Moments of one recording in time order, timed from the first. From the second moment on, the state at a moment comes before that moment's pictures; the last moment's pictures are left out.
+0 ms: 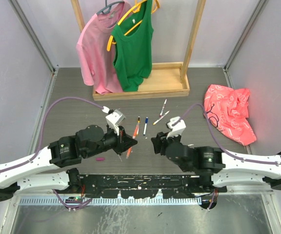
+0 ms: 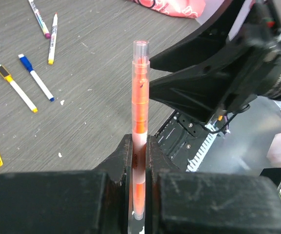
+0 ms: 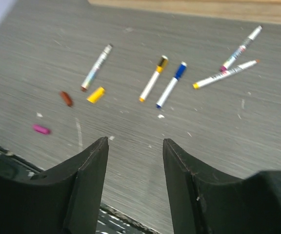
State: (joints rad) left arm -1.22 0.85 0.95 -0.41 -0.19 -0.49; right arm 1.43 0.79 0.79 -0.47 0.88 0.65
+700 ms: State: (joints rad) left arm -0.96 1.09 0.92 -0.47 -0.21 -0.64; right arm 0.86 0.84 0.60 -0.49 0.37 0.68
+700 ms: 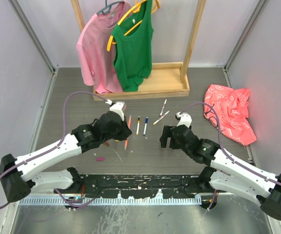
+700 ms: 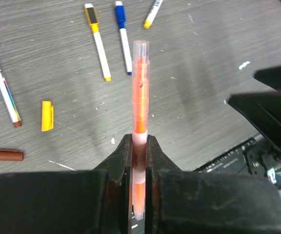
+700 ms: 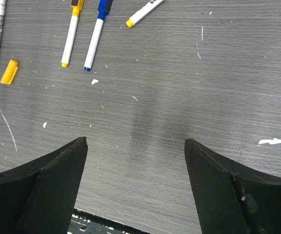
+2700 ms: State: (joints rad) left arm -0.66 1.82 1.12 -0.31 -0.13 -0.58; right arm 0.86 0.52 0.51 -0.60 0.27 0.82
